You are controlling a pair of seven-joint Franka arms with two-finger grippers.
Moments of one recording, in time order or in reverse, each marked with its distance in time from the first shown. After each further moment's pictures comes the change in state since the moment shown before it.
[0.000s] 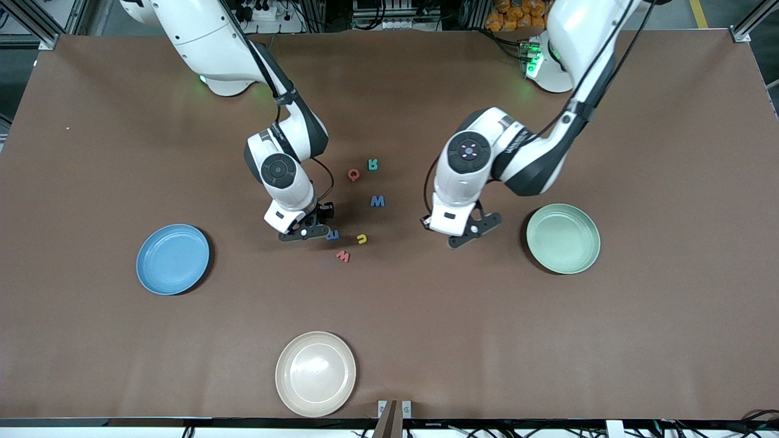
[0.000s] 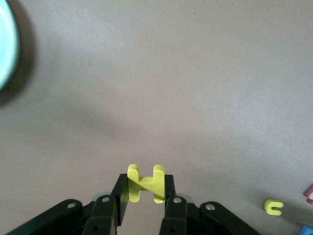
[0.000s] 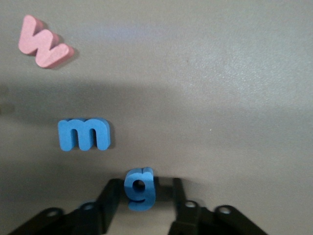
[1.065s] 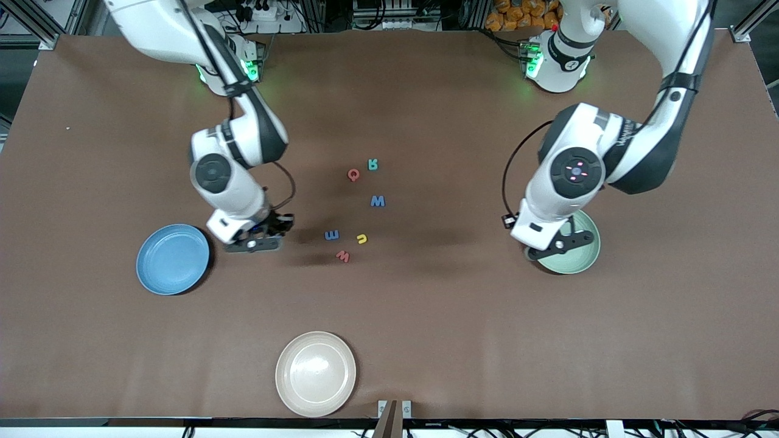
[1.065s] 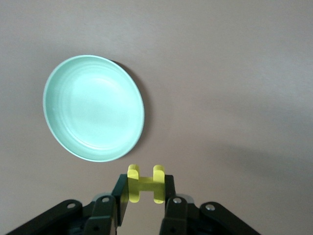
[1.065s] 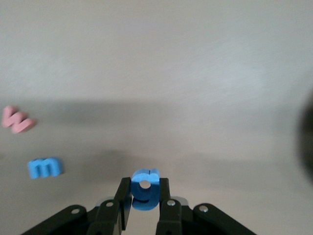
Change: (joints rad) left arm 0.236 -0.132 -0.002 -0.025 0.000 -0.258 0.452; right arm -0.195 -0.163 -0.024 0.016 0.000 -0.135 -0.101
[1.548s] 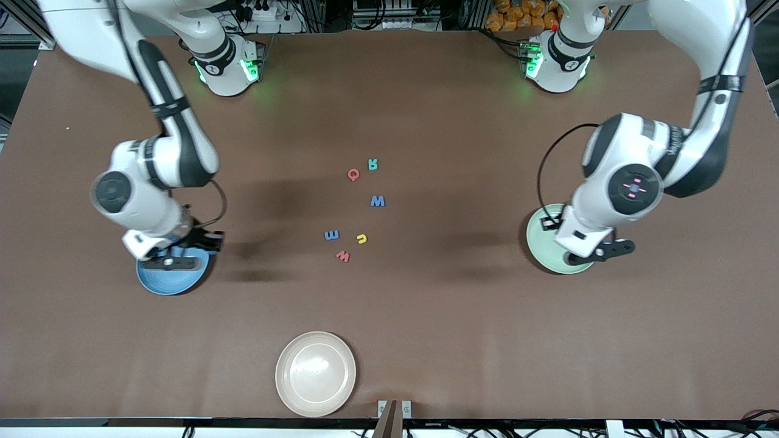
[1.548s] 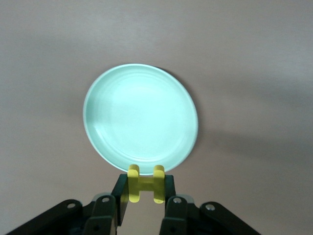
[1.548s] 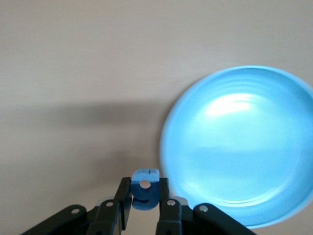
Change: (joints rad) left arm 0.153 -0.017 0.000 -0.060 0.000 -0.002 0.201; right arm -0.290 -0.005 -0.006 -0.006 0.000 -0.007 -0.213
